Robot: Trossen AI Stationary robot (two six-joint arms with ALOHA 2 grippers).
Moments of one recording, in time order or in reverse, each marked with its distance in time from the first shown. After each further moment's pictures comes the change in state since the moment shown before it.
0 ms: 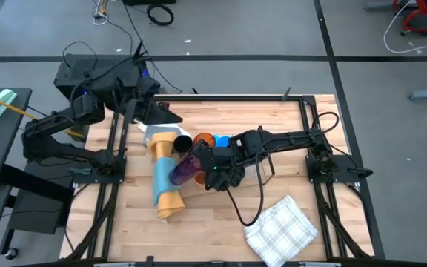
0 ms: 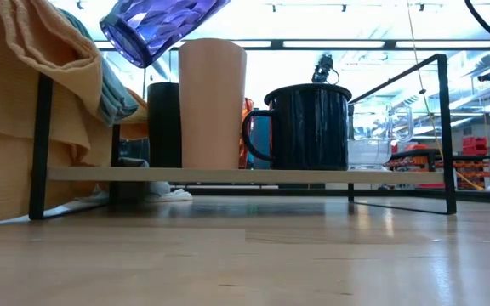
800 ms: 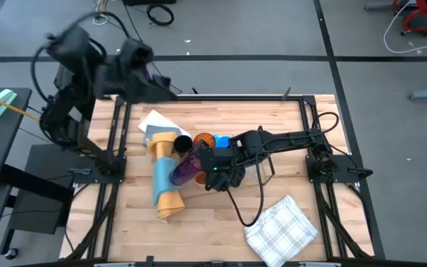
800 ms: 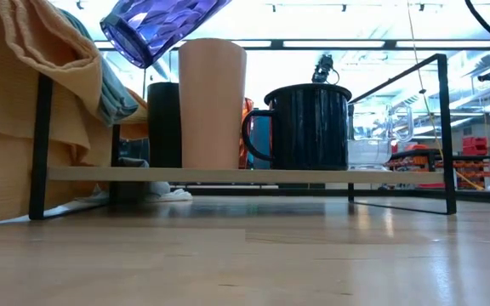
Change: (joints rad) left arm -0.107 0.453 0.985 -0.379 -0.021 -0.004; right arm 0.002 0.000 0.000 -0.004 0.000 0.002
